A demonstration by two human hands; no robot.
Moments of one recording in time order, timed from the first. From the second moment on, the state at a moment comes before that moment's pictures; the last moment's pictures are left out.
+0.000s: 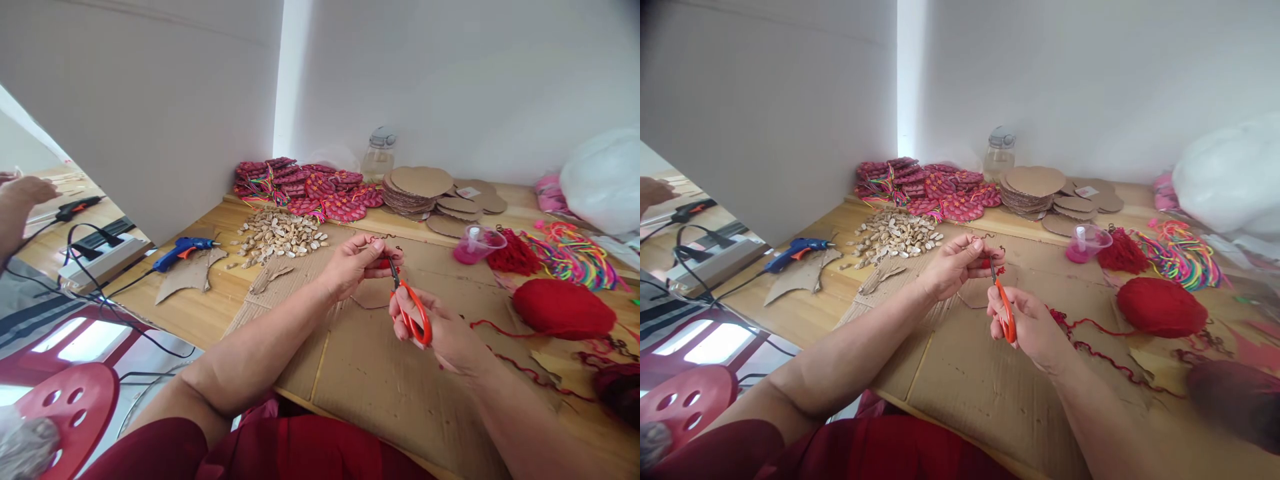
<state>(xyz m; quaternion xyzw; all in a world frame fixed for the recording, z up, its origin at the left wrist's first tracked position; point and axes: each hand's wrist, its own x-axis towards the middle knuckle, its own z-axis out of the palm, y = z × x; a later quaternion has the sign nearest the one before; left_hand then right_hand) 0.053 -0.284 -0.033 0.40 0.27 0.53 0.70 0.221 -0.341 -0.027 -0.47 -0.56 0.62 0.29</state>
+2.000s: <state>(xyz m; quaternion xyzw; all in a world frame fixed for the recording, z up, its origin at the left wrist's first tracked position) 0.062 -0.291 -0.040 0.38 0.28 0.41 0.78 0.235 -0.322 -0.037 -0.54 -0.47 0.52 0.46</state>
